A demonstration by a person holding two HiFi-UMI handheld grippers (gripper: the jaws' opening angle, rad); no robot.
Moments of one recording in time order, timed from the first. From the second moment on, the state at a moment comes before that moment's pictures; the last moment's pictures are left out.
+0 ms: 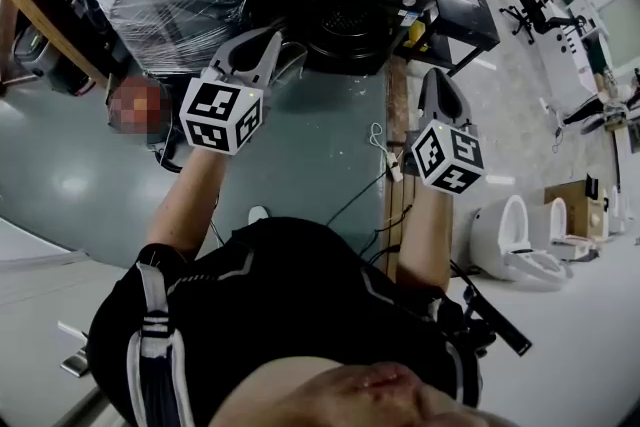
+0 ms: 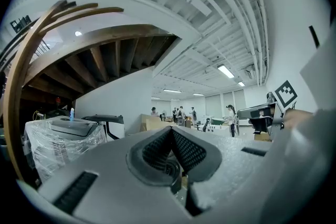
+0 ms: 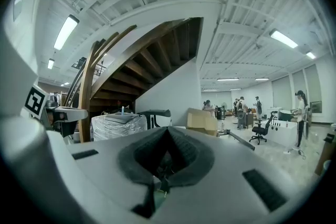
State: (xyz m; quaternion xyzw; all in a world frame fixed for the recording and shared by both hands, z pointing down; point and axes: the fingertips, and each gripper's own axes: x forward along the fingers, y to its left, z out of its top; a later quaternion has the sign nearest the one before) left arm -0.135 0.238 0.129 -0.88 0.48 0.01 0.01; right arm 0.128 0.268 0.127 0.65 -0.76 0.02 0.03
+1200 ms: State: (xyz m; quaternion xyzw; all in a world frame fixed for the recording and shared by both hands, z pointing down) left arm -0.224 0.170 0.168 -0.89 0.45 0.01 -0.01; right arm 0.018 0.201 0.149 0.65 -0.76 0.01 0.06
